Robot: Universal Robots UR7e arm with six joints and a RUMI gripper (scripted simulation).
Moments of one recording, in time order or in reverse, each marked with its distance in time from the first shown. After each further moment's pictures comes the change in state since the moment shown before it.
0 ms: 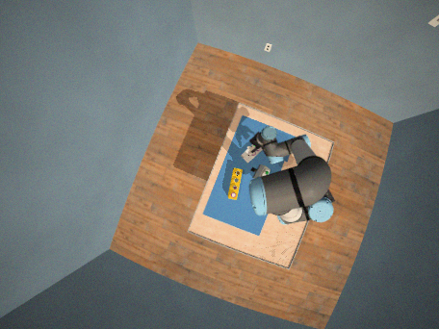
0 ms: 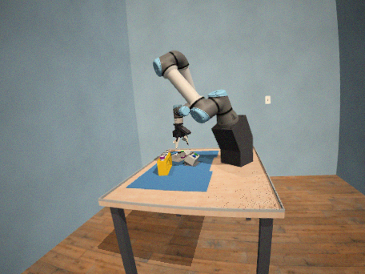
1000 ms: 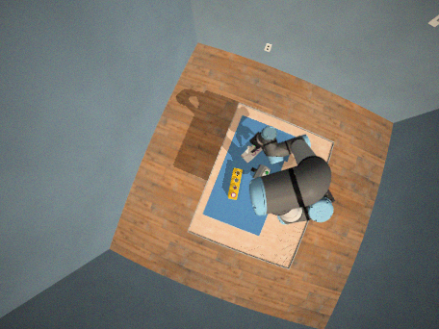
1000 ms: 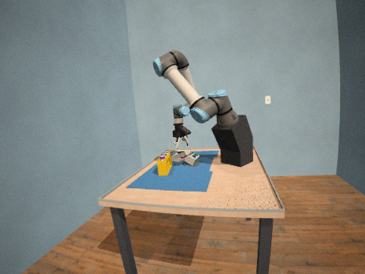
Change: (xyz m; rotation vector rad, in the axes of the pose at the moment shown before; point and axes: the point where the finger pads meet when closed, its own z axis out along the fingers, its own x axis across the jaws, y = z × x) arm 0.000 0.000 0.000 0.000 0.000 0.000
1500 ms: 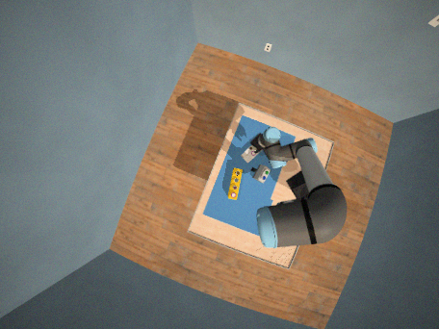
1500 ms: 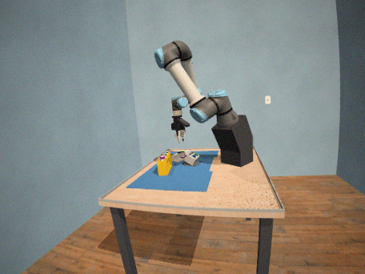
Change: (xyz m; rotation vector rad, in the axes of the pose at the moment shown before) arm 0.023 -0.014 -0.065 -0.002 -0.001 0.000
